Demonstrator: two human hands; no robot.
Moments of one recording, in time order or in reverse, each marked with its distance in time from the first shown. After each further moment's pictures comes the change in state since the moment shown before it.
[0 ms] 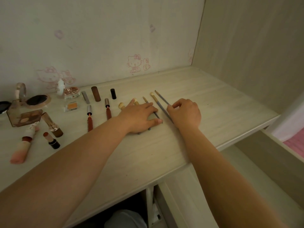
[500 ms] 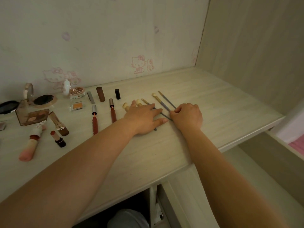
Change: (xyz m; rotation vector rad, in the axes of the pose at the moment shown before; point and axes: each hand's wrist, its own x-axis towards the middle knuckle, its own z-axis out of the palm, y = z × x) left_hand -0.007 0.010 -0.003 0.073 -0.020 -0.067; right_hand -0.008 -0.004 -0.005 -0.101 -0.100 -0.008
